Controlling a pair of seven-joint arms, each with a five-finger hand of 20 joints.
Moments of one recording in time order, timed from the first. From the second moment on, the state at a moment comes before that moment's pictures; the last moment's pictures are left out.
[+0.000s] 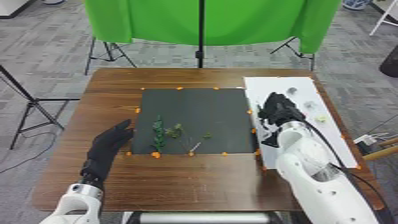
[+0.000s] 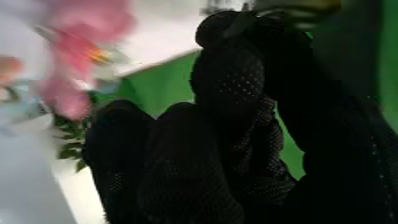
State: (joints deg) left arm 123.2 -71.7 -94.9 -117.0 64.8 1.9 1.9; right arm -88.4 -63.2 71.0 -103.8 -136.0 -2.5 28.3
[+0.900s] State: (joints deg) left arm 123.1 -71.8 -95.0 -116.9 64.8 -0.3 1.8; right arm -94.4 -69.7 63.7 -106.8 -138.6 -2.9 24.2
